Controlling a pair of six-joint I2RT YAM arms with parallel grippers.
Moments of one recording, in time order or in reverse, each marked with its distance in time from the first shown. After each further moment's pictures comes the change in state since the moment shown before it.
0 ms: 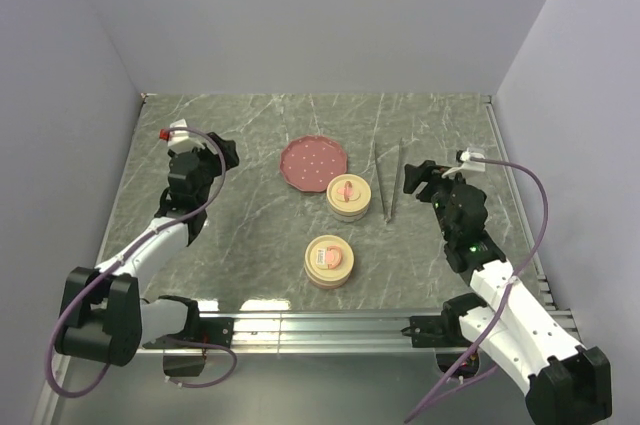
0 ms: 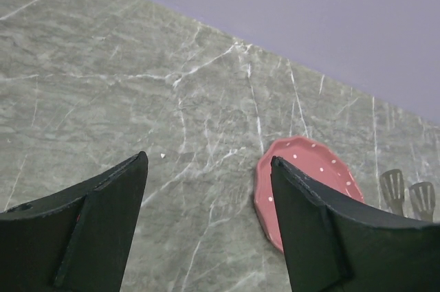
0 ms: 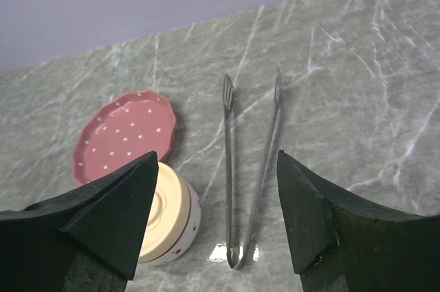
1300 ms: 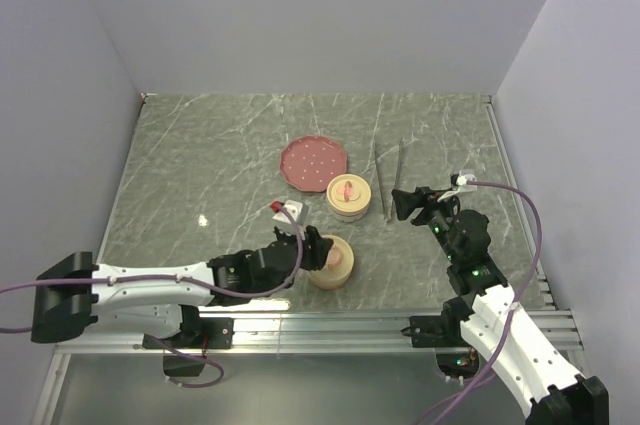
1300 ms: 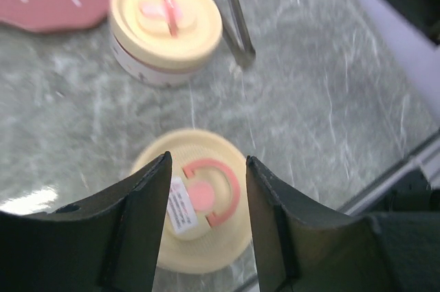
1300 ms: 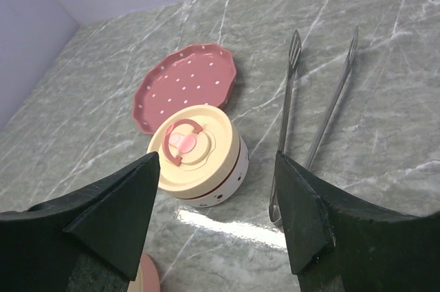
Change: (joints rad) left arm -1.115 -0.082 -0.034 -0.293 -0.427 -0.206; right arm 0.000 -0.196 -0.179 0.006 -0.243 0.054
